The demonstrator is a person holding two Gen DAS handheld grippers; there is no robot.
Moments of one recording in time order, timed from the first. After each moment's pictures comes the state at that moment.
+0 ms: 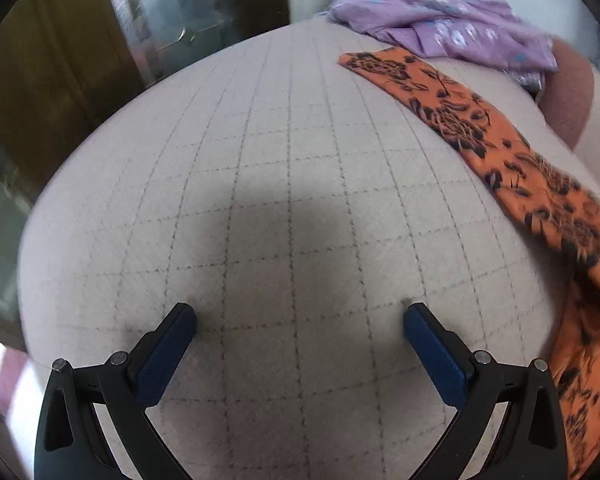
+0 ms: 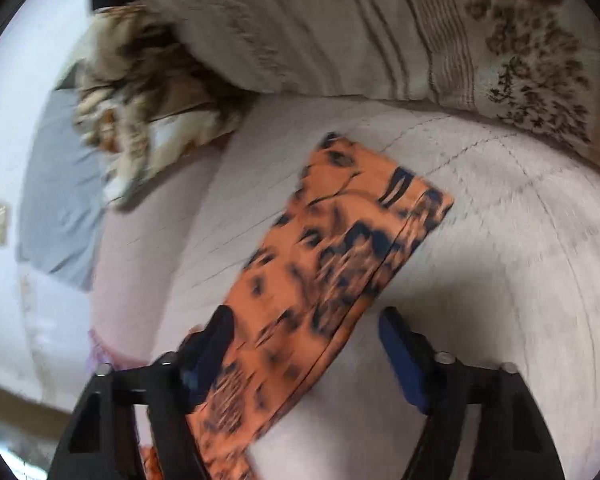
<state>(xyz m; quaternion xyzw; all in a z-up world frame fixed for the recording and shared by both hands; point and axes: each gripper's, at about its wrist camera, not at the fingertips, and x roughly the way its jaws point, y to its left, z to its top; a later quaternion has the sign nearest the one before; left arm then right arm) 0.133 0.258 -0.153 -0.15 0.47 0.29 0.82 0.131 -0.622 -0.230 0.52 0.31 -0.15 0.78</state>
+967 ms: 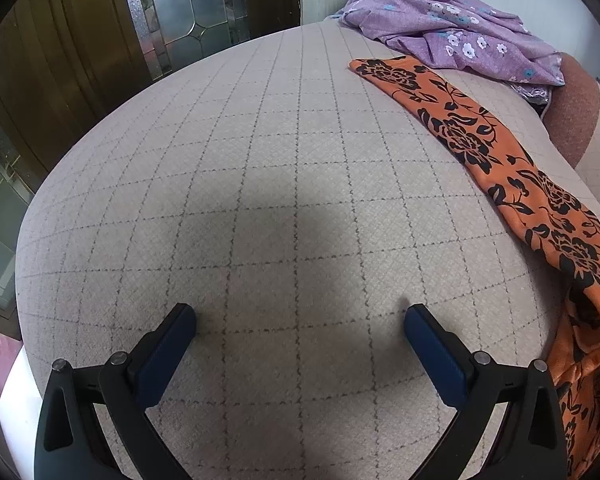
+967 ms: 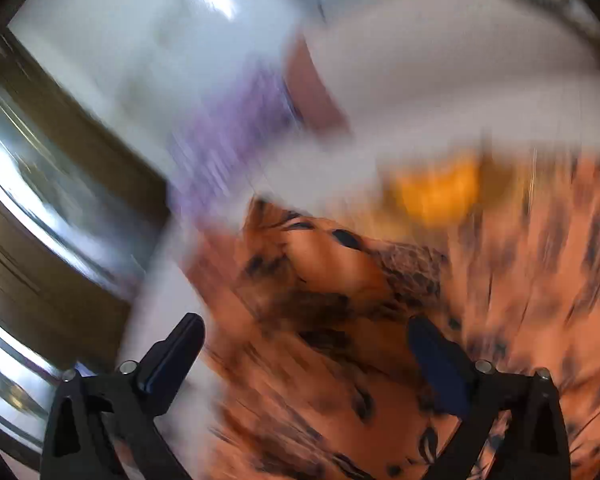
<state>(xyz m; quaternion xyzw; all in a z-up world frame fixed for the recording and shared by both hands) 0.134 0.257 -0.157 -0.16 0.48 0.29 0.81 0.244 -0.144 -0.181 0.22 0.45 0.20 0.84</state>
